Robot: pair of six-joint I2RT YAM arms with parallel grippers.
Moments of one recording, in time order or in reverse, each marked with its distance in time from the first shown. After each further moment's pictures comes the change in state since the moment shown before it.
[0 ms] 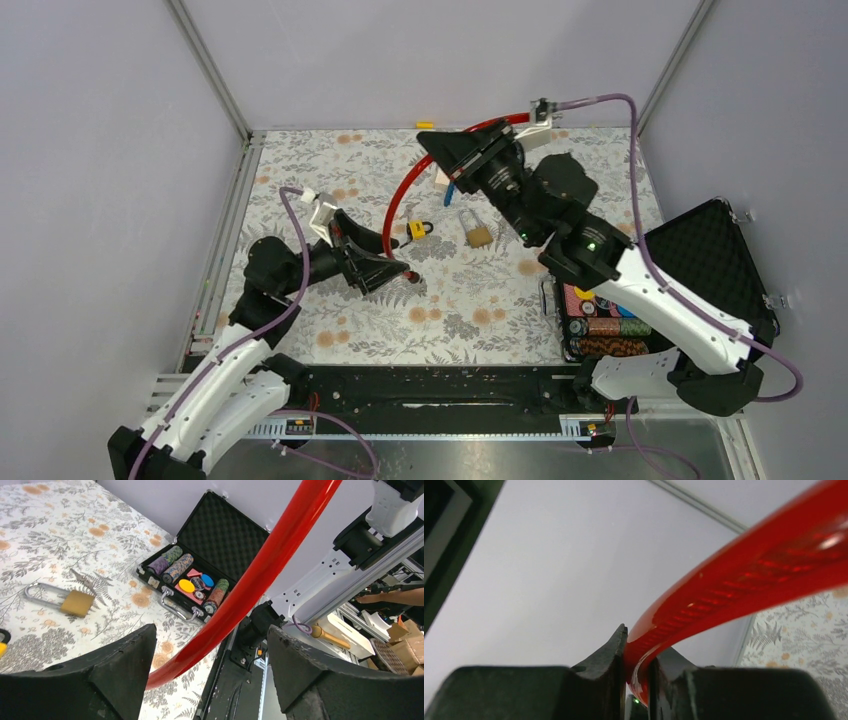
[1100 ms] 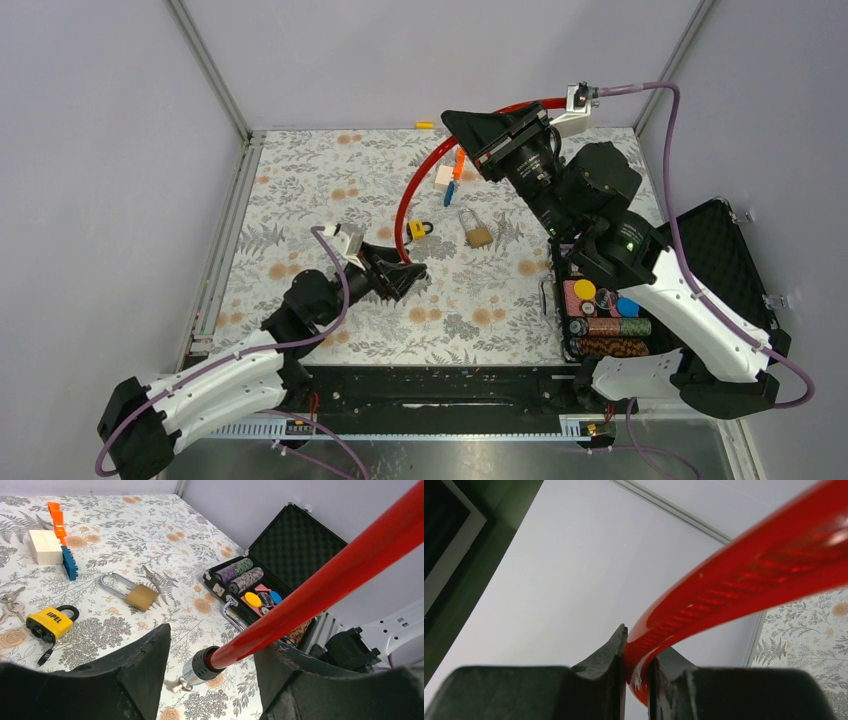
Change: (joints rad) left arm -0.382 0.041 -0.230 0.213 -0.690 0.195; right arm -0.002 -0.033 0.163 -0.135 0.071 -0.023
